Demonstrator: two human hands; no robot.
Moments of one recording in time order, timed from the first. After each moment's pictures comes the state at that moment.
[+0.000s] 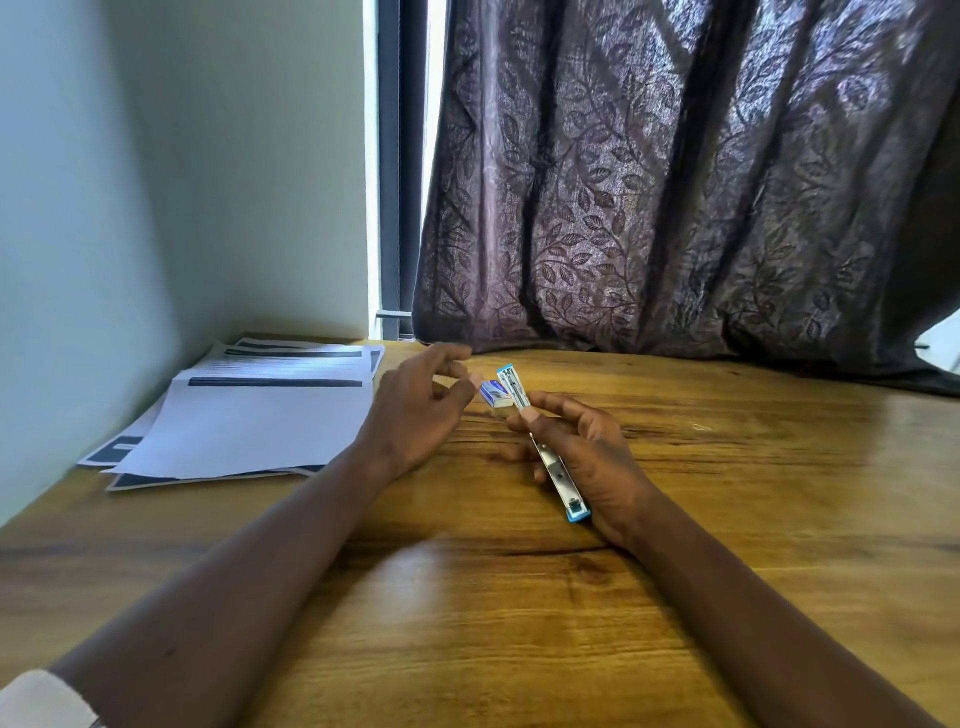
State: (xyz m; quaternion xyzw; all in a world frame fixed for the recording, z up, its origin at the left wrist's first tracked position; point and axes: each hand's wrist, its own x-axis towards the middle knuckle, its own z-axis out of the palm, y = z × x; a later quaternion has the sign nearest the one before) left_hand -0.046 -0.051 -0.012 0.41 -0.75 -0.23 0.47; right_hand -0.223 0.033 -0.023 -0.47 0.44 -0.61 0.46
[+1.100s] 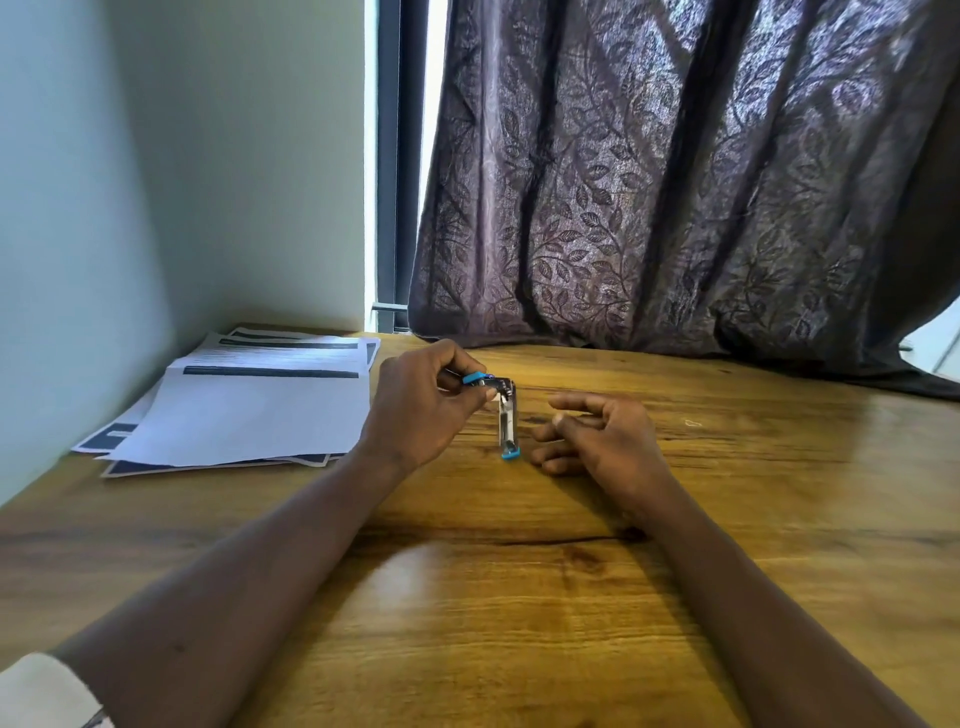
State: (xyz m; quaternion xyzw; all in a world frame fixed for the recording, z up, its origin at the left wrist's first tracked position) left_hand -0.050 -0.042 -0.015 0.35 -0.75 -0.20 0.53; right_hand -0.242 0.041 -0.013 -0.47 0.58 -0.56 0.35
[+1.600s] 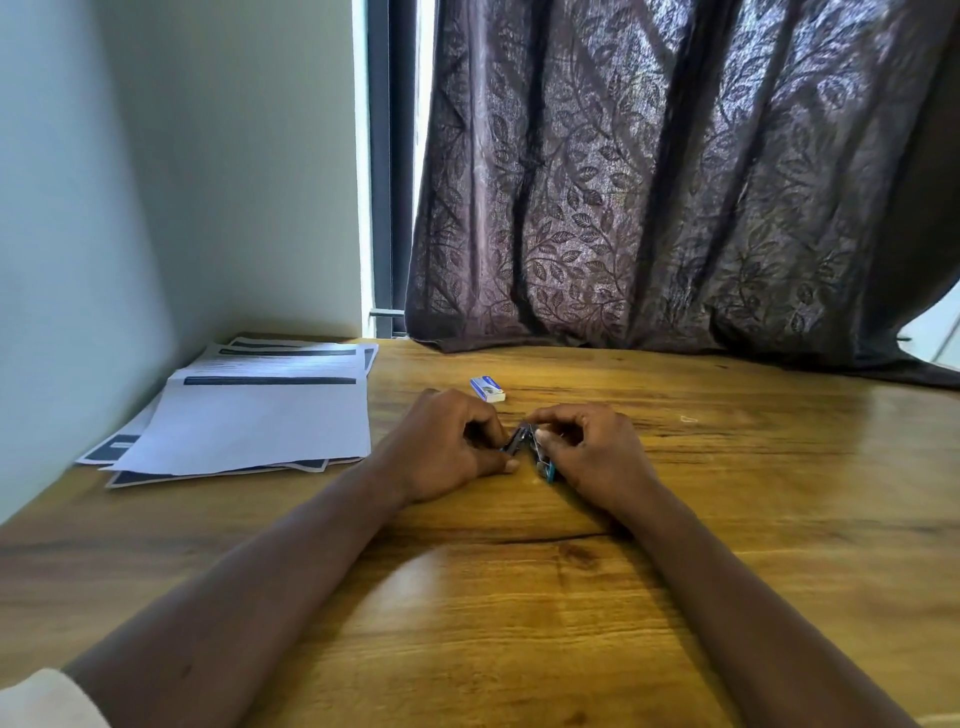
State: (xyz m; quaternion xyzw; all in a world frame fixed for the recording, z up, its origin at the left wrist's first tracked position) left_hand -0.054 -0.032 -0.023 0.33 -0.86 -0.20 0.33; right_hand -0.248 0.042 -0.019 -0.63 0.67 -0.39 0.10
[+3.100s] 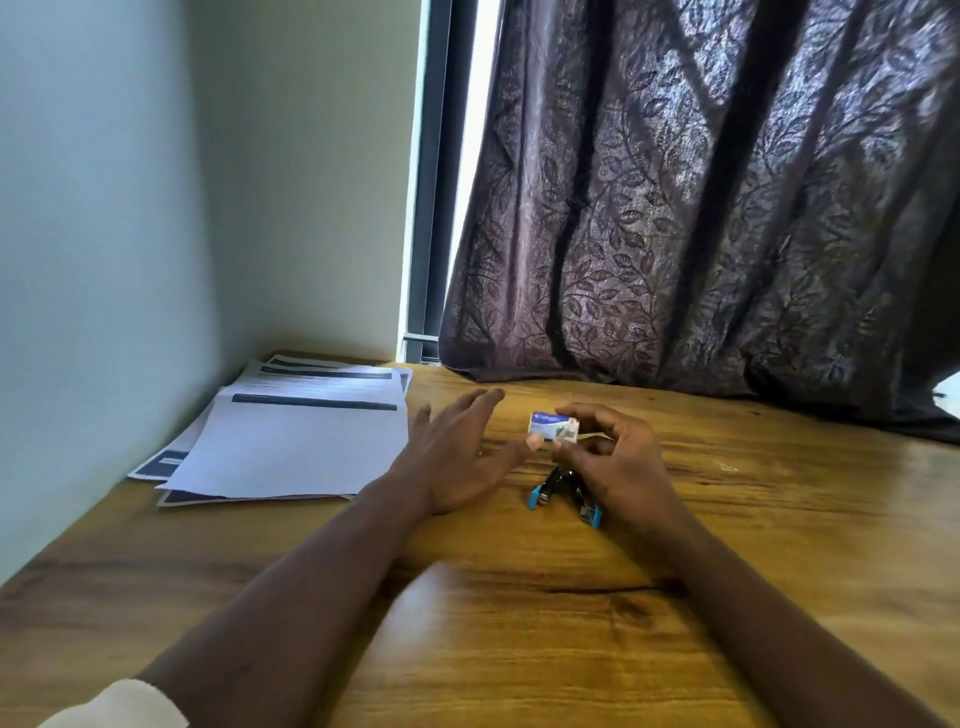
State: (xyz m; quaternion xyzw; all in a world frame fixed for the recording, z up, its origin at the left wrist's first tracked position) left_hand -0.036 -0.058 -0.017 0.44 -0.85 -0.15 0.26; right_hand -0.229 0.013 -0.011 -0.57 0.57 -0.54 0.24
